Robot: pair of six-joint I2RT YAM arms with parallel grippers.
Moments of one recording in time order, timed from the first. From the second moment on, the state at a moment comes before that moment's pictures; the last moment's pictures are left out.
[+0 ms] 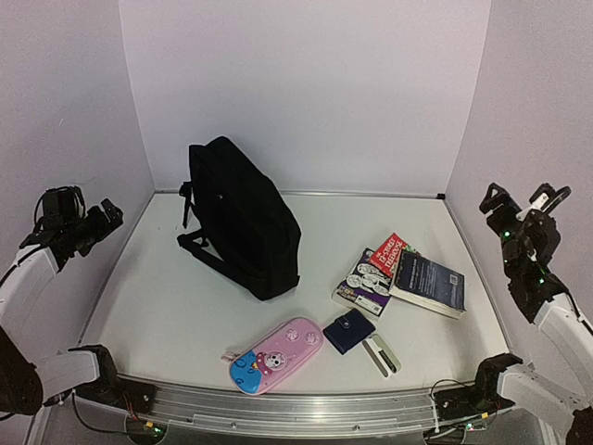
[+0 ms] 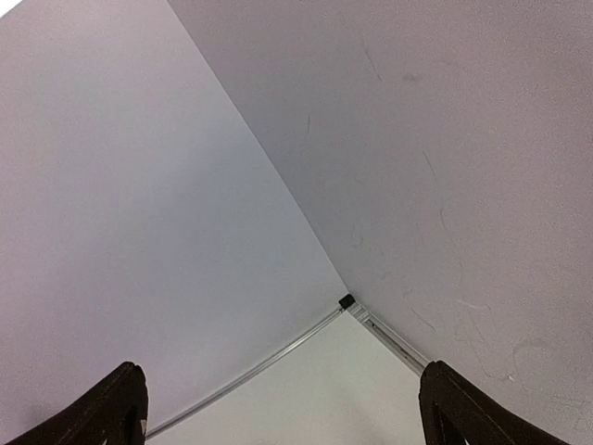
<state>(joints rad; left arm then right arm) 0.19 0.94 0.78 -0.36 0.12 -0.51 0.13 0.71 0.56 0.20 0.47 0.50</state>
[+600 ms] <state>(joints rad) 0.13 1.14 1.23 -0.64 0.37 -0.39 0.58 1.16 0.90 -0.02 0.12 0.50</state>
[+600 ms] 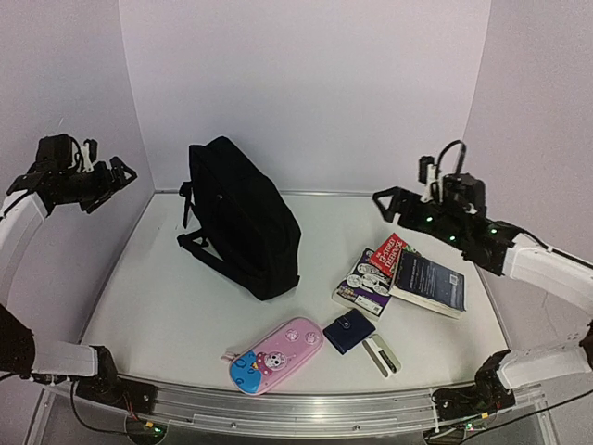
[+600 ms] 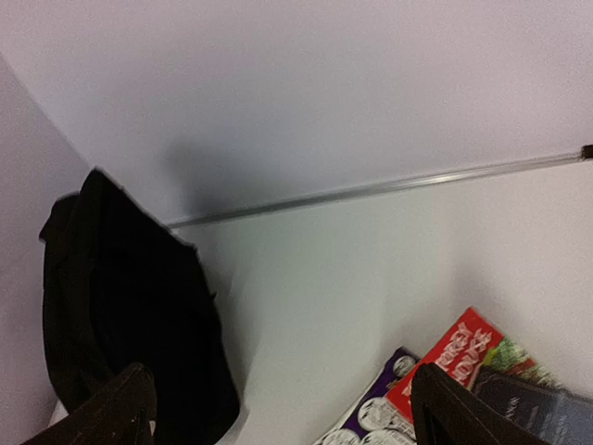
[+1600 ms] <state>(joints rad) 0.07 1.22 1.09 -0.56 0.53 -0.31 1.24 1.93 1.44 0.00 0.75 0.48</state>
